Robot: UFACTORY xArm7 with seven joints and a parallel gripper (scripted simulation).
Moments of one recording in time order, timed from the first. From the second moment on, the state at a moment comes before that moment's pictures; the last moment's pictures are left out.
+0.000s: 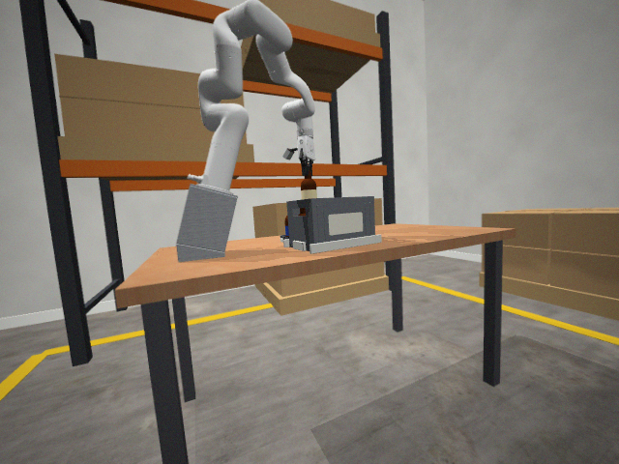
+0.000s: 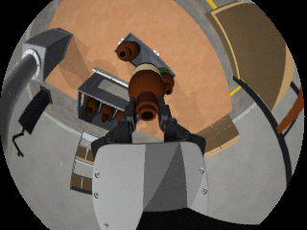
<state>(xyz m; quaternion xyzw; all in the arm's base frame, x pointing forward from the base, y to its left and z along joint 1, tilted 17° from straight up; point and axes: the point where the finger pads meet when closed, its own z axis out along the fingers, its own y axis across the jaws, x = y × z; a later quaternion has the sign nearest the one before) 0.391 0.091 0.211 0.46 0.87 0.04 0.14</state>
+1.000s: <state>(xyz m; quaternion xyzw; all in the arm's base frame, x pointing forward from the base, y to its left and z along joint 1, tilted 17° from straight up) 0.388 0.092 0.220 0.46 0.87 0.04 0.14</state>
